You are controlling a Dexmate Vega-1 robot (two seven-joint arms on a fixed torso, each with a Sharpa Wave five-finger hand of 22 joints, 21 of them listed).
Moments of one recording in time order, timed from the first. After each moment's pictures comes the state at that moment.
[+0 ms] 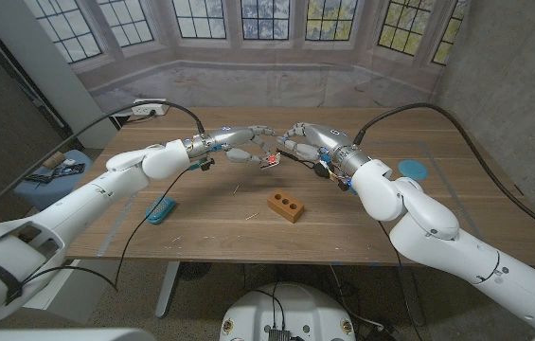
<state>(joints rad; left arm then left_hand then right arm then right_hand) 0.53 0.76 0.63 -1.28 0.44 -0.81 -0.04 0.93 0.09 0.38 -0.16 0.20 0.94 0.00 0.21 0.22 0.25 0.04 0.20 0.18 0.10 0.07 0.18 0.17 0.15 0.06 0.20 0.17 -0.97 -0.81 -0.65 -2.37 -0.61 -0.59 0.07 0.47 0.18 0.12 0.14 0.21 0.43 -0.03 0.17 0.18 0.19 0.09 0.18 0.19 0.13 0.03 0.18 0.24 0.30 -0.01 0.18 0.17</state>
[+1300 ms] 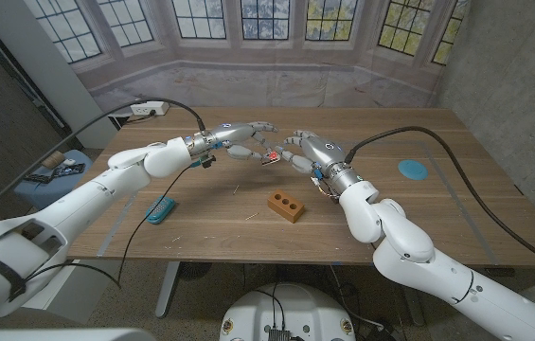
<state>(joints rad) 0.51 0.75 0.64 -1.26 0.46 -0.82 -0.01 0.93 0.09 0.38 -0.16 0.20 0.94 -0.01 0.21 0.22 0.25 0.04 0.20 0.18 0.10 0.07 0.18 0.17 0.15 0.06 0.20 0.17 -1.01 -0.72 -0.74 -2.27 -0.80 -0.60 -0.04 0.45 0.18 0.13 0.15 0.21 0.41 -0.02 0.17 0.18 0.17 0.09 0.19 0.19 0.12 0.03 0.20 0.24 0.31 0.00 0.20 0.17</state>
